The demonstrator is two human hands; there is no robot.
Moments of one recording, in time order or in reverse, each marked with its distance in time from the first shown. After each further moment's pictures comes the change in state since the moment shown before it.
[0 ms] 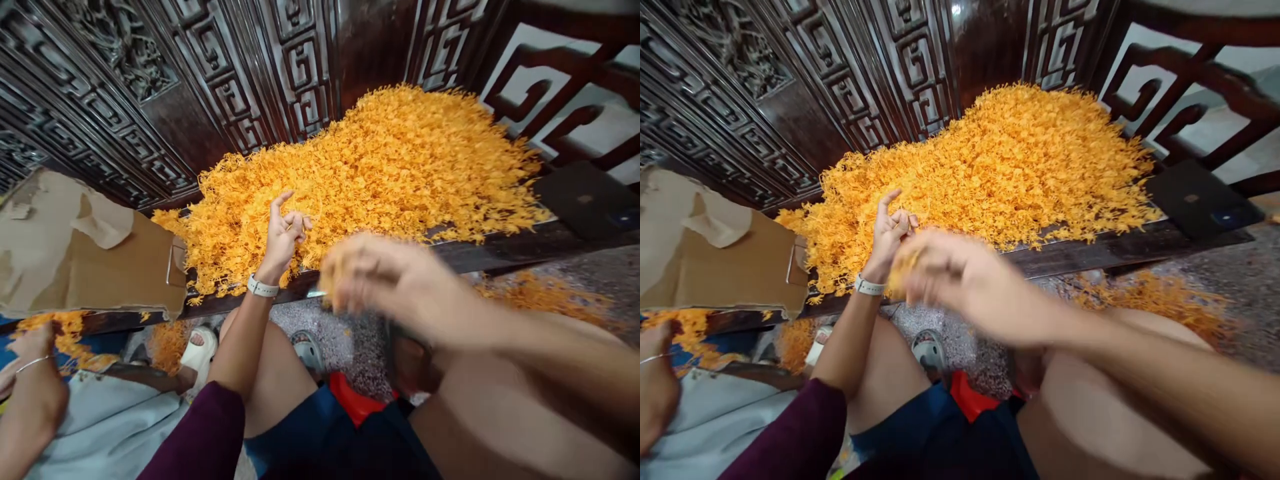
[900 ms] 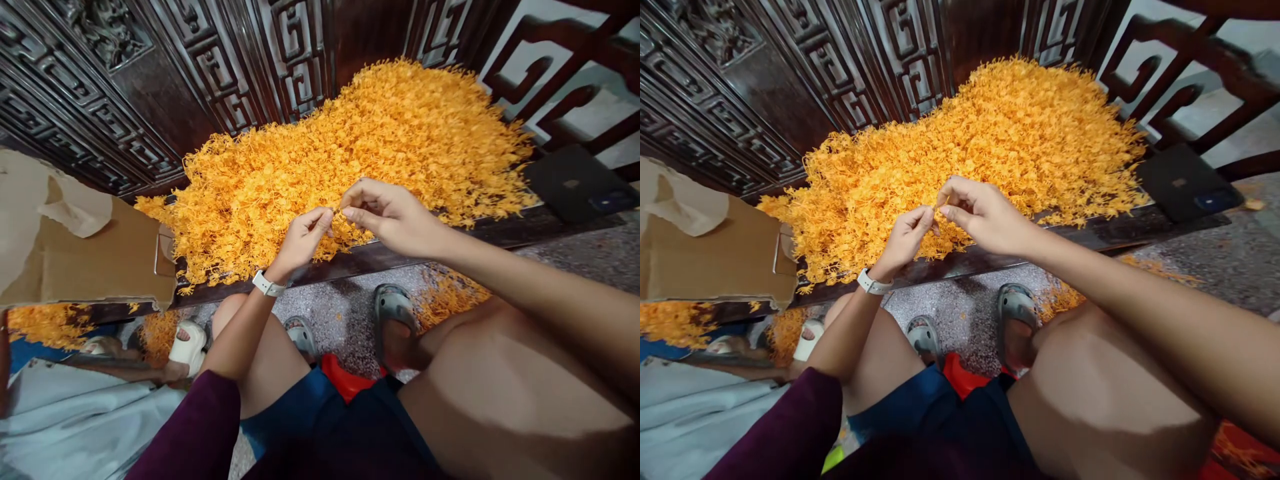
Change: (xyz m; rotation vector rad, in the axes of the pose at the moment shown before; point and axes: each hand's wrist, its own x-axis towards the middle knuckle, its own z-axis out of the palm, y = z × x) left_hand -0.023 -0.008 0.035 0.352 -0.265 0.078; right_hand 0.026 0.063 -0.071 -0.407 0.278 0.035
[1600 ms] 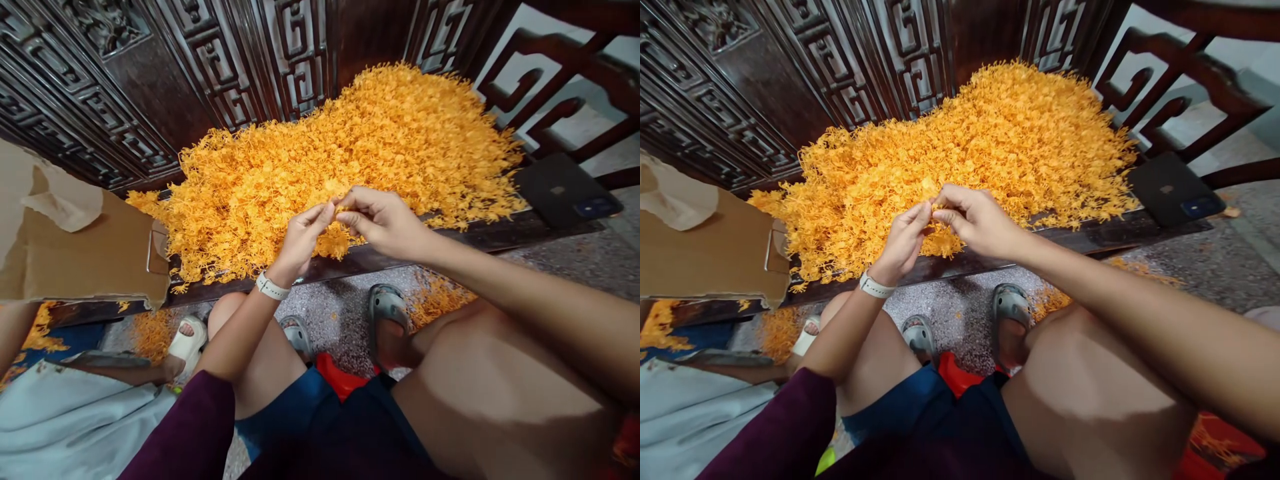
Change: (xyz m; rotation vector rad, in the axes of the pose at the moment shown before) left_hand -0.004 0.010 0.018 -0.406 0.174 -0.196; right_hand 0.005 0.002 0.007 -0.135 -0.001 -0.062
